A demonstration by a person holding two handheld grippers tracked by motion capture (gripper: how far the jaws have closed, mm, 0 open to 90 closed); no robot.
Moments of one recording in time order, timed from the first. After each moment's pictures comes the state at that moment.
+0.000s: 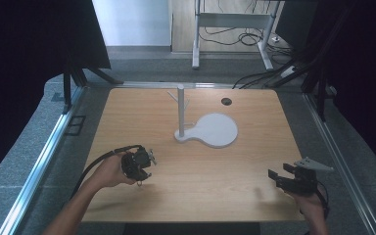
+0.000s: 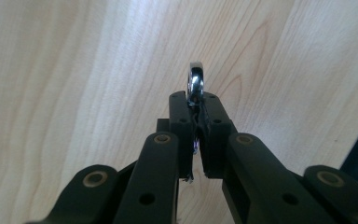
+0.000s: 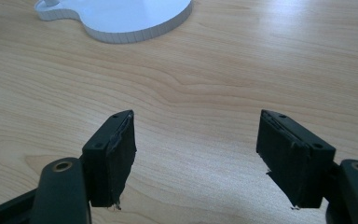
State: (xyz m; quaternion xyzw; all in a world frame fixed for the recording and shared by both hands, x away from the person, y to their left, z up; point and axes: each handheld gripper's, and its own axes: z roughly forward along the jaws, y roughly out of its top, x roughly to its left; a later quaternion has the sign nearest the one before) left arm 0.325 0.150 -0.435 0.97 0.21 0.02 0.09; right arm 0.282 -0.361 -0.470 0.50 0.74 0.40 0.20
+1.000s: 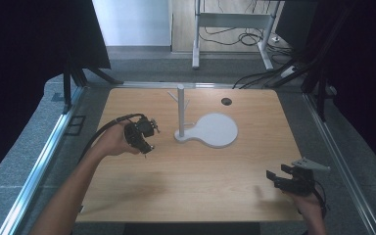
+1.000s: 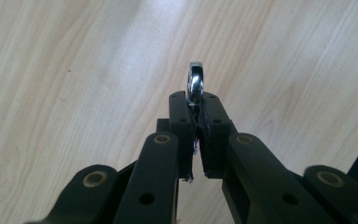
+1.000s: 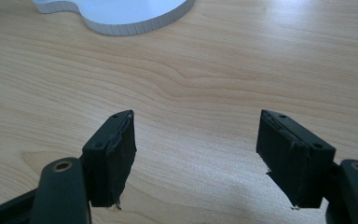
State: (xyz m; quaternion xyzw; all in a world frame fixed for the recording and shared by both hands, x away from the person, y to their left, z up) left arm 0.390 0.141 -0.376 0.97 0.23 0.03 0.09; right arm 0.285 -0.359 -0.477 0.50 0.74 0.39 0.19
